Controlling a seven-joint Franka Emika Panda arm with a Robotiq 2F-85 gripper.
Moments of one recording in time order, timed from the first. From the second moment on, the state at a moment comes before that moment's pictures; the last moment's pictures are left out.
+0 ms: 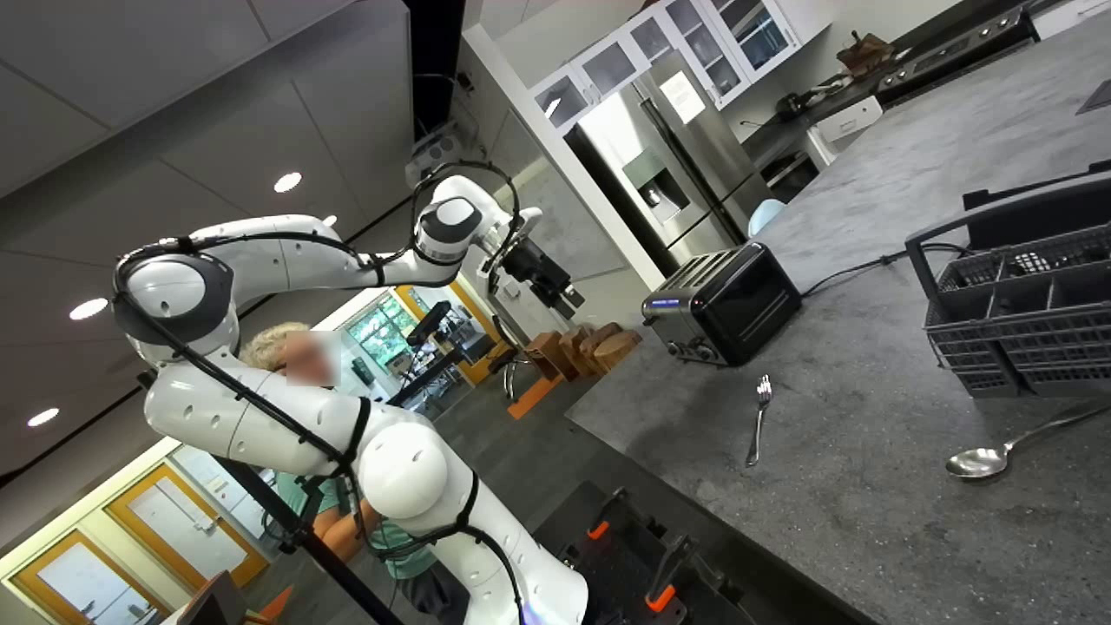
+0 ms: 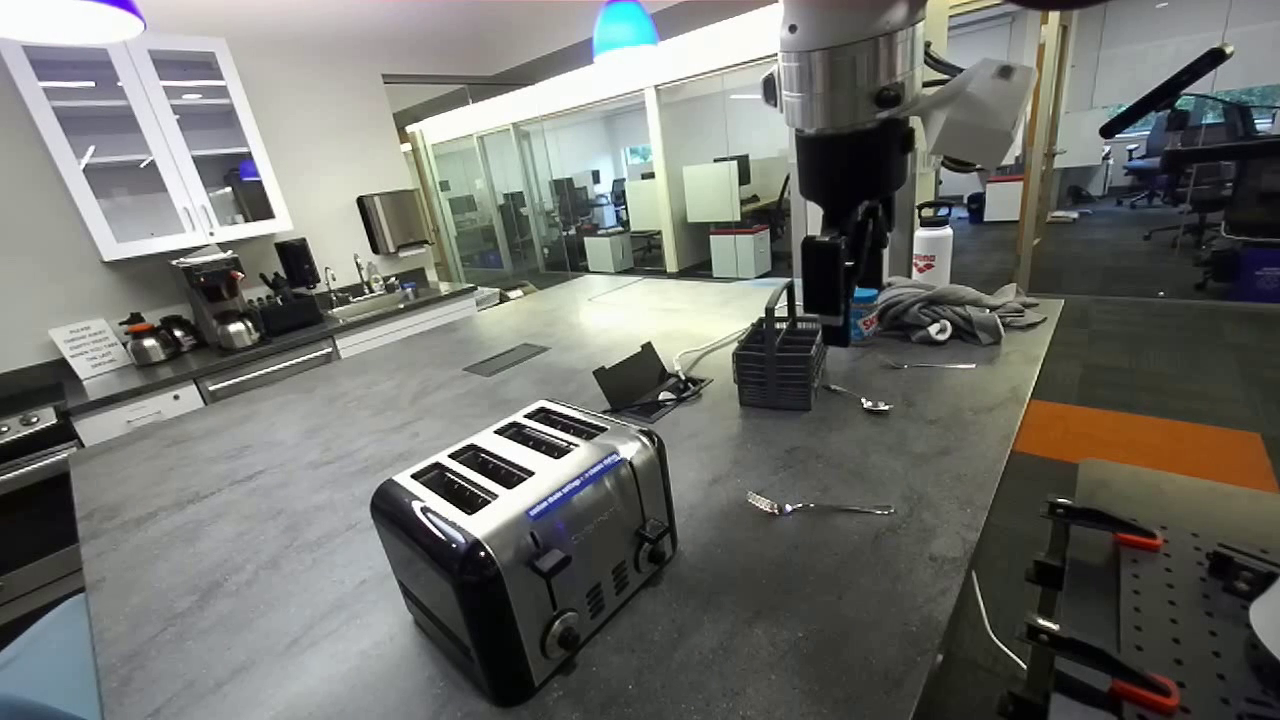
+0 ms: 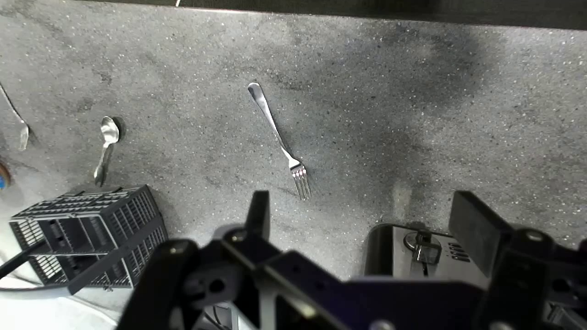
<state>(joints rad) 0.05 -0.51 0.38 -2.48 -0.09 1.98 0.38</state>
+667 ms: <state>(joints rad) 0.14 -0.42 0.37 -2.48 -0.06 2.17 0.41</state>
